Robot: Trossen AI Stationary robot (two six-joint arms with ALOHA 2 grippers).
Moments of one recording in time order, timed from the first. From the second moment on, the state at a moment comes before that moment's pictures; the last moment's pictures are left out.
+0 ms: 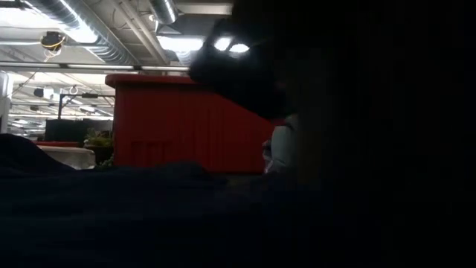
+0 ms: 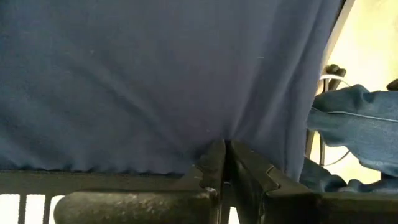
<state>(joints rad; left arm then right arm) -1.09 1.89 1.11 -0.45 -0.23 -1.56 0.58 2.40 1.95 -0.71 -0.12 0.13</state>
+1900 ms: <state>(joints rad) -0.98 1.74 1.11 -0.46 -0.17 -1.14 0.09 2.21 1.95 -0.78 0.09 -0.29</state>
